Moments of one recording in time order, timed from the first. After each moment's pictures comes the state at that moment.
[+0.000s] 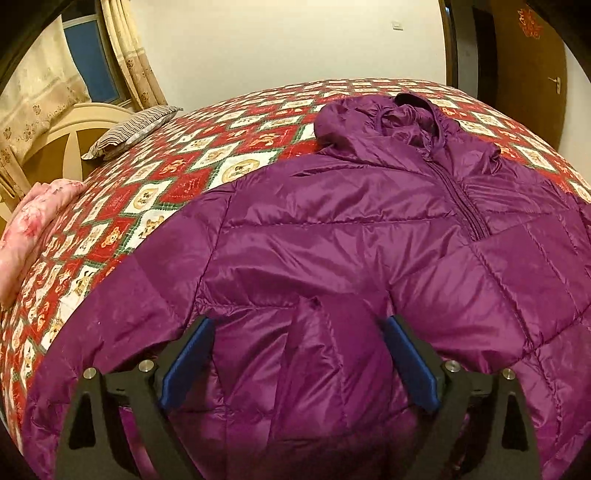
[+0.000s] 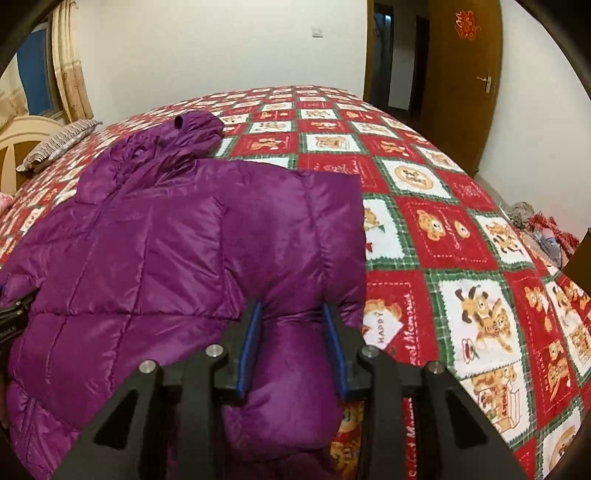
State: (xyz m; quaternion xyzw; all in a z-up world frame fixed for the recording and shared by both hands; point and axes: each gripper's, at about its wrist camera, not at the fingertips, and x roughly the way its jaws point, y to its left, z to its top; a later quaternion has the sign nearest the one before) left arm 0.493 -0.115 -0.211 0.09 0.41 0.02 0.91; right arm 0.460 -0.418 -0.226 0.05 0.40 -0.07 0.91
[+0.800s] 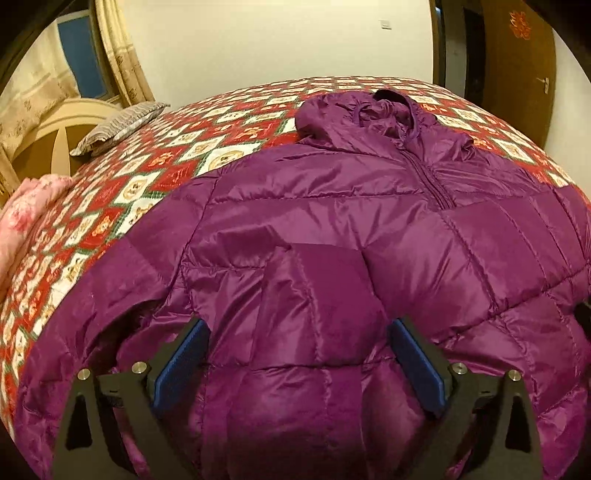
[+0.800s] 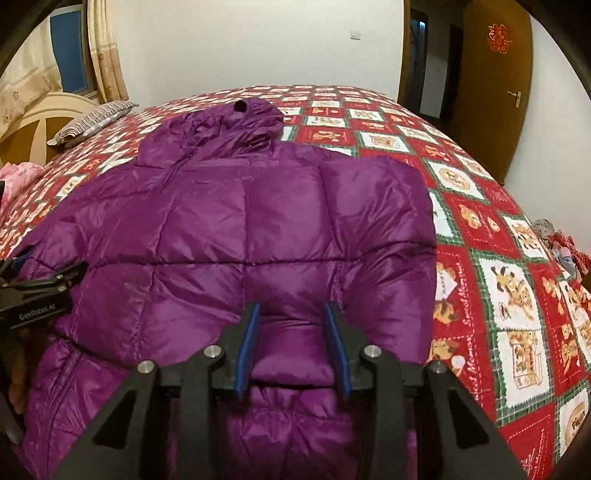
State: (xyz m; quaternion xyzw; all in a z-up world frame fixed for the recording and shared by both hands) left arm 0.469 -0.119 -0.210 0.07 0.42 -0.01 0.91; right arm 0.431 -0.365 -0.222 0.03 0.40 -0.01 0.91
